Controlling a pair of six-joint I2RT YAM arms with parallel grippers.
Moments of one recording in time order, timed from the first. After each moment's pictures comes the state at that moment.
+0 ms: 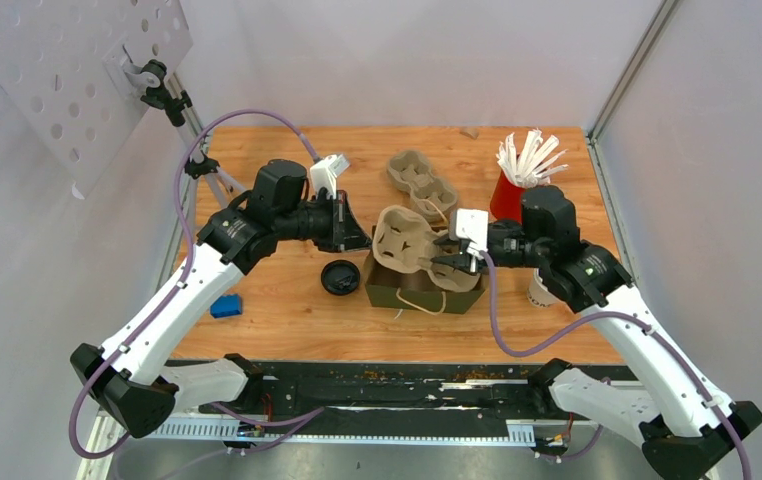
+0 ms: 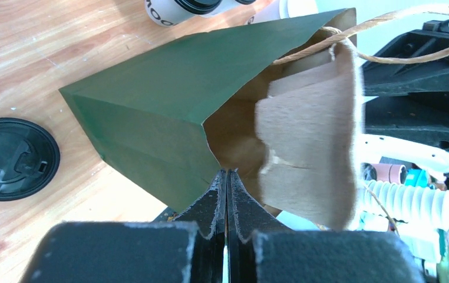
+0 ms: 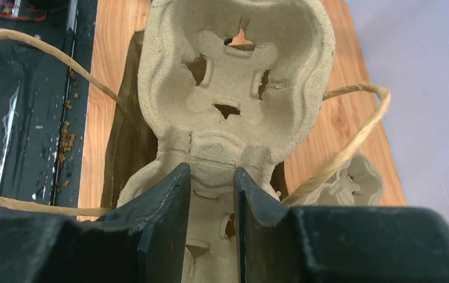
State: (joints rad) left arm -0.61 1.17 1.29 -0.69 0.46 -0.54; right arm 0.57 0.94 1.11 -0.57 -0.74 -0.69
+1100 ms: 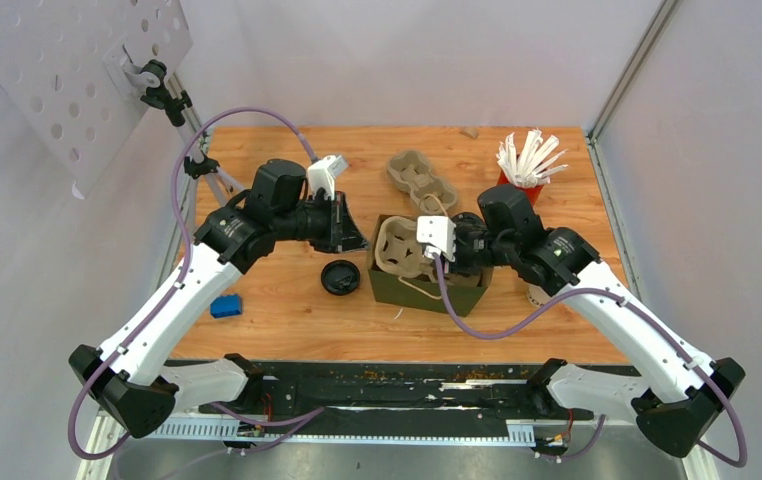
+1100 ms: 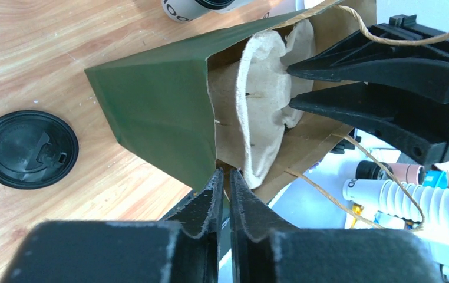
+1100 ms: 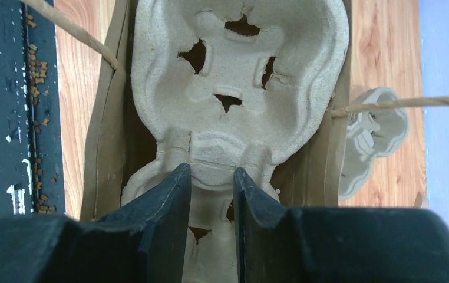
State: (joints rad) left arm -0.60 1.17 1.31 -0.75 0.44 -0.50; right arm 0.69 1.10 1.20 -0.77 -0.44 -0.79
